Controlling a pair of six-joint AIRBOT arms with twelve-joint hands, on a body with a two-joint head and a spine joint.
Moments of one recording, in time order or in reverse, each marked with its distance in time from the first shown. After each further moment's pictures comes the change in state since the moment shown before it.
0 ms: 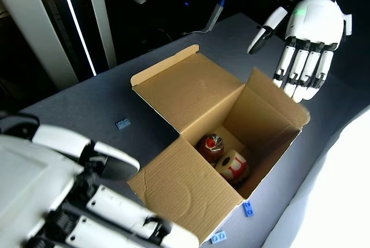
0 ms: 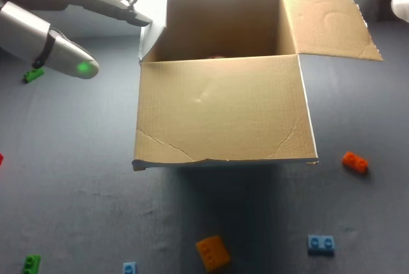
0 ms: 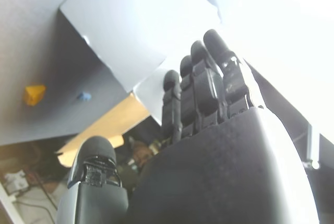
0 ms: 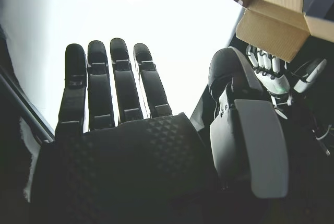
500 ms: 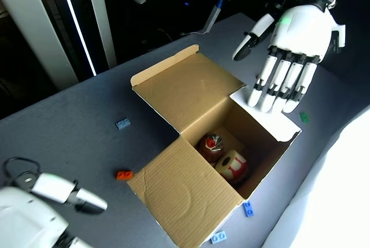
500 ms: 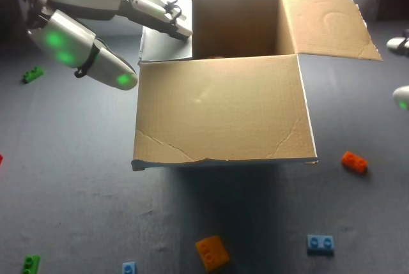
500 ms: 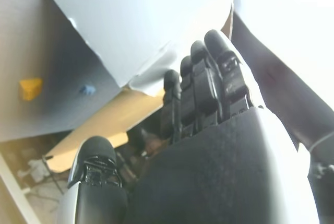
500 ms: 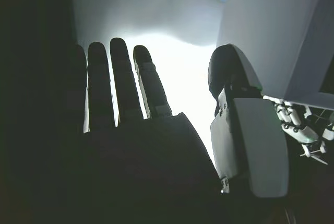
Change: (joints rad) left arm -0.001 -0.085 -0.014 0.041 -0.002 0.013; right arm -0.204 -0.089 0.043 0.129 -0.126 0.046
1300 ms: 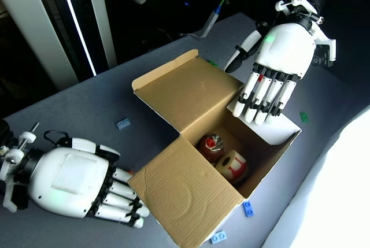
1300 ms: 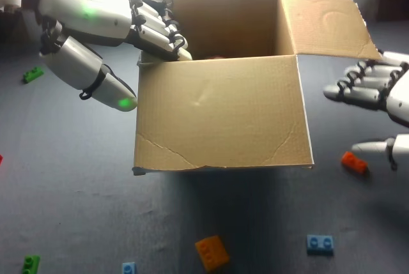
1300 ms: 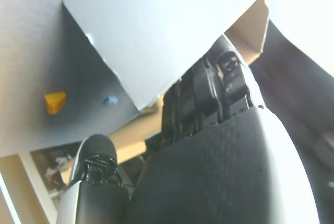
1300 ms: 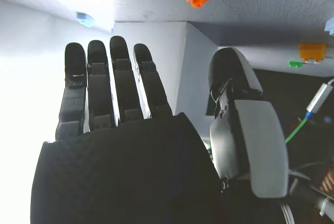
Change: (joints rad) left arm 0.063 -0.037 0.024 0.043 -0.003 0.043; right arm -0.087 -0.082 0.006 -0.557 0.179 0.264
